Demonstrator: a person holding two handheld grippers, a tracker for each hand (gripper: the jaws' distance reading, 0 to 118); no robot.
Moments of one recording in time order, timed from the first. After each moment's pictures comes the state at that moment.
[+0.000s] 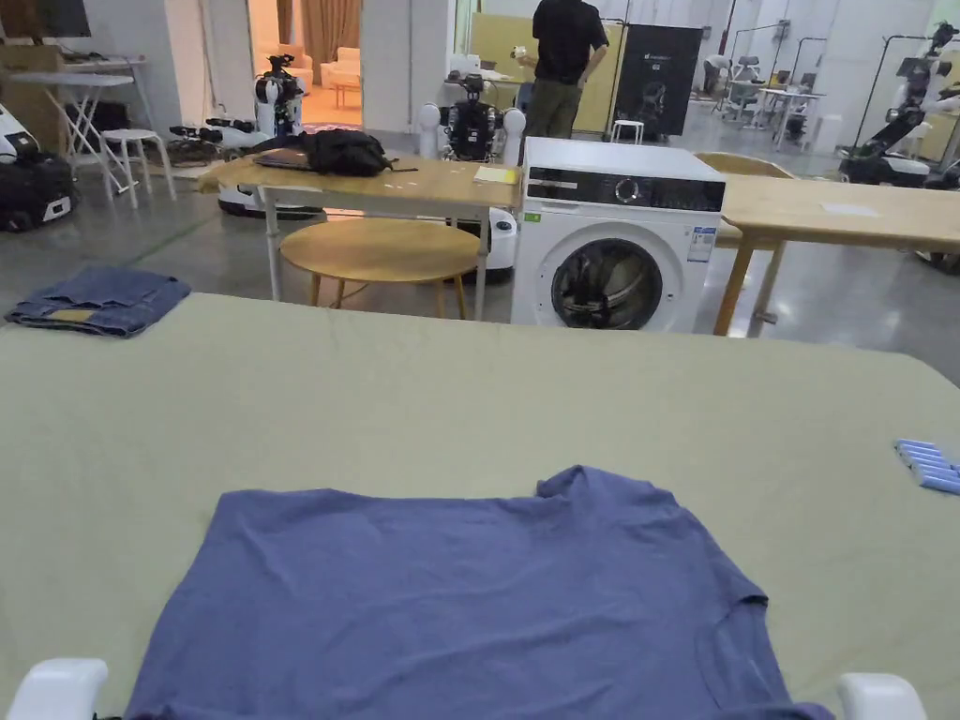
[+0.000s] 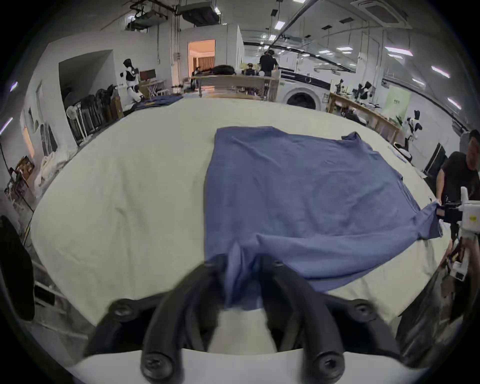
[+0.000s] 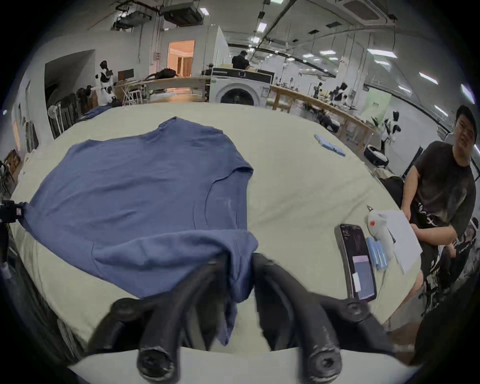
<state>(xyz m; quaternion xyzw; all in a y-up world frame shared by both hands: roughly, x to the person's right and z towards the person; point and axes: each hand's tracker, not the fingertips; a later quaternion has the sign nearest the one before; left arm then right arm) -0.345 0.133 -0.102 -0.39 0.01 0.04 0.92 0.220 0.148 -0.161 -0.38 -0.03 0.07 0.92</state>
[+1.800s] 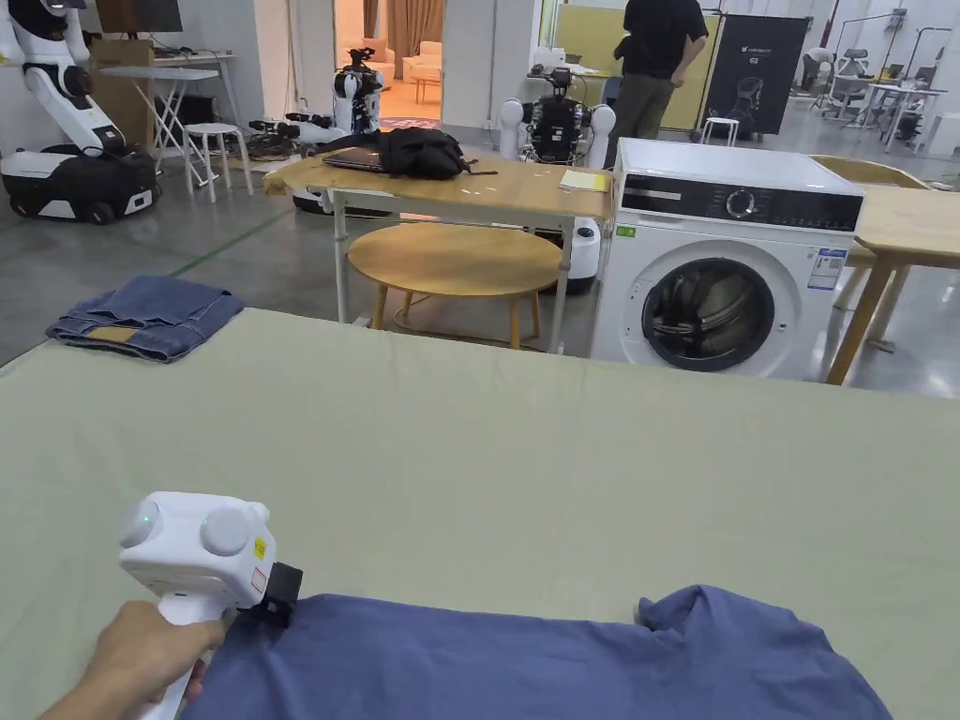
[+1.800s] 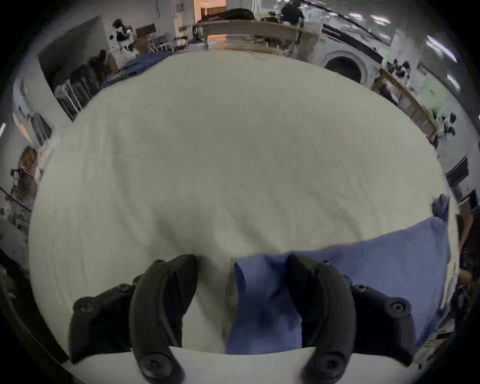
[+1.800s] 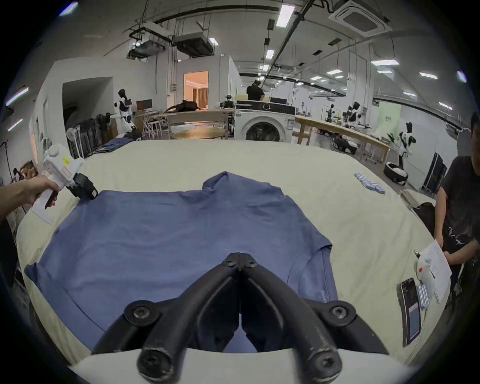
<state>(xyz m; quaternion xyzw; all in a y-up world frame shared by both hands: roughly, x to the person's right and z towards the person) -0.396 0.118 -0.474 -0.53 0.07 0.03 0.85 0.115 0.156 -0.255 -0.29 0.03 0.03 0.96</state>
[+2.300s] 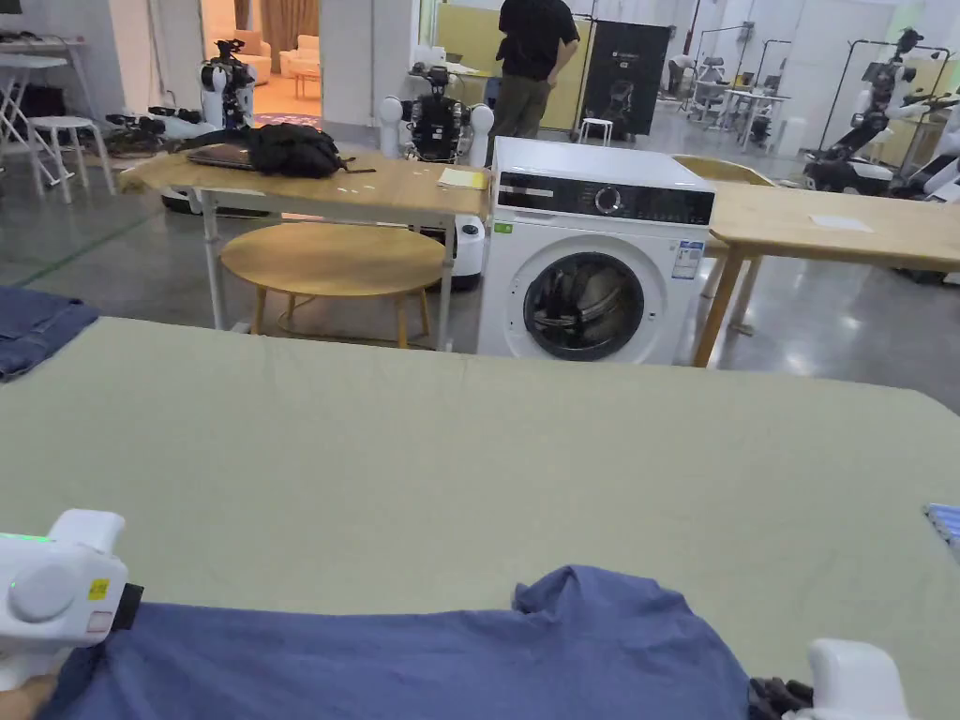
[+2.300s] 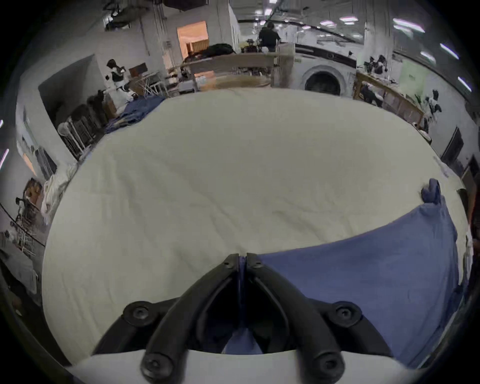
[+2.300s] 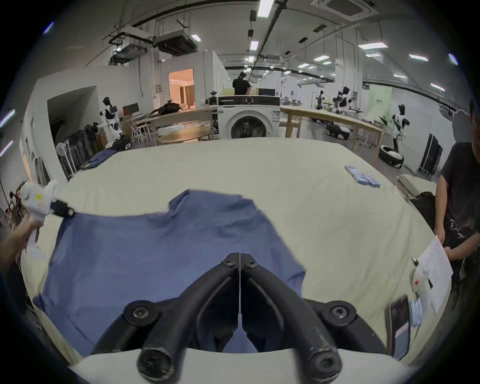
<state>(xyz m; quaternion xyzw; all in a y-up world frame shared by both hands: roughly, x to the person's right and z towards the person) -0.384 0.152 -0.435 -0.44 0.04 -0.02 0.90 0.190 0.195 -0.344 -0.32 0.00 -0.02 0.95</state>
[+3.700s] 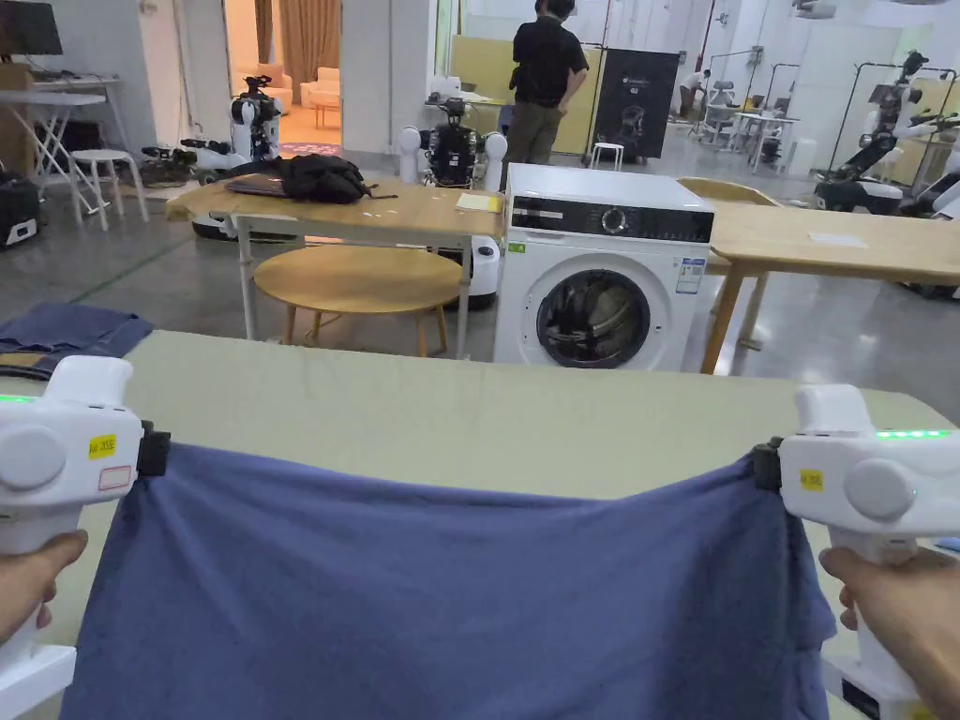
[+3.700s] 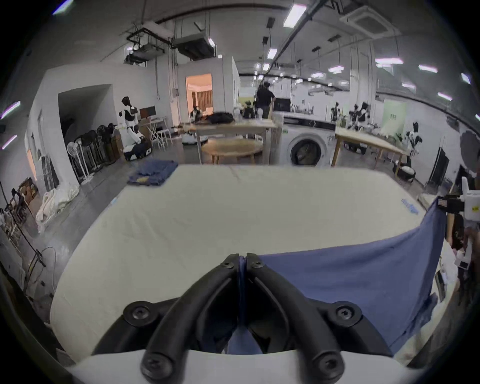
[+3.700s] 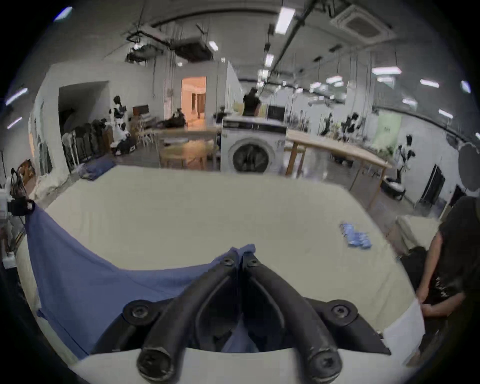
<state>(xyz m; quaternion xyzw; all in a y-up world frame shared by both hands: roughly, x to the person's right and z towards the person) -0.368 0.326 -0.319 -0.27 0.02 0.01 0.96 0.205 0.326 -0.389 -0.24 0.01 0.04 0.97</state>
